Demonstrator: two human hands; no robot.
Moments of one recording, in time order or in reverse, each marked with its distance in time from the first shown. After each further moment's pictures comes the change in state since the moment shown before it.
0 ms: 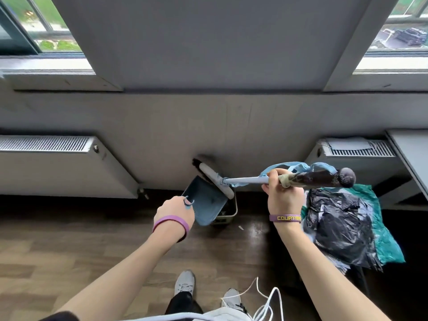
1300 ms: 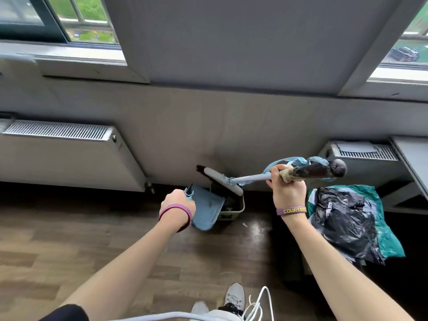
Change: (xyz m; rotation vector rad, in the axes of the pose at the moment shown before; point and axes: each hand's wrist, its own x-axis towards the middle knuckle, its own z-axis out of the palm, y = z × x) left_hand 0.010 -0.091 -0.007 -0.236 -0.056 -0.084; right_hand -0.064 -0.020 0.038 -0.101 -0.126 -0.141
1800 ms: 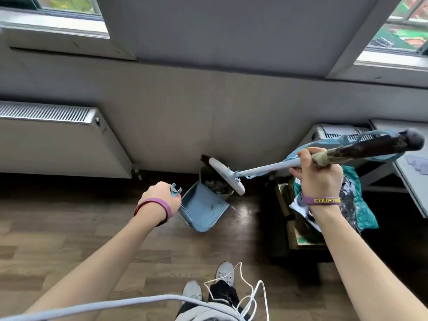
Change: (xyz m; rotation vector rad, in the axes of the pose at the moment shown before) left_hand -0.015 -0.044 -0.011 0.123 -0.096 0.123; right_hand -0.023 -0.022 -0.052 0.120 0.231 0.066
